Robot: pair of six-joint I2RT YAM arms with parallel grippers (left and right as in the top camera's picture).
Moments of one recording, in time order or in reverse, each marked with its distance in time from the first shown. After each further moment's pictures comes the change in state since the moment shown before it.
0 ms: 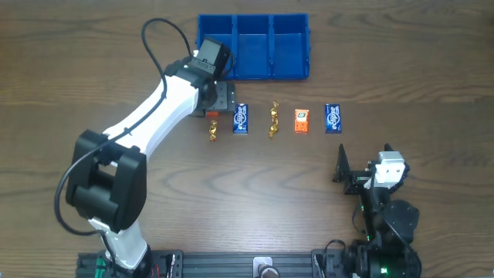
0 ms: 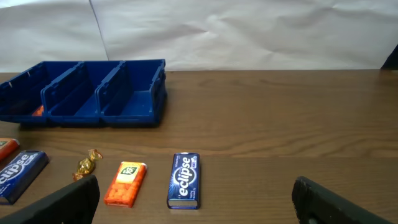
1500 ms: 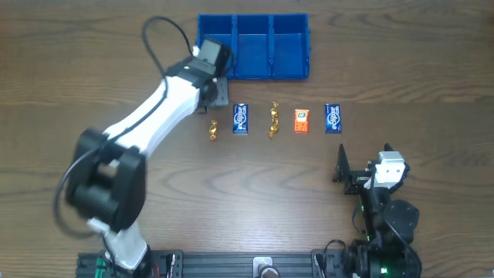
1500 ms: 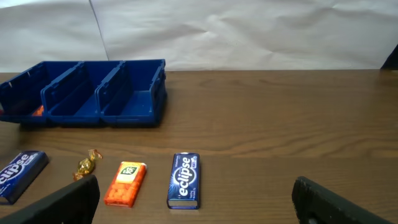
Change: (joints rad) left arm 0.001 -0.041 -0.006 0.083 -0.050 -0.011; right arm 0.000 0.000 0.000 0.000 0.000 0.000
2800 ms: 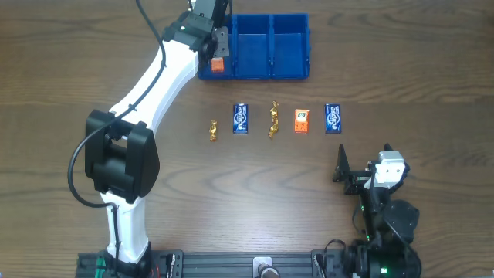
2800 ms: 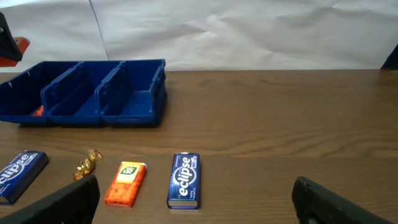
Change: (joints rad) left arm 0.060 0.236 0.430 0.003 -0.073 0.094; right arm 0.000 0.000 0.000 0.000 0.000 0.000
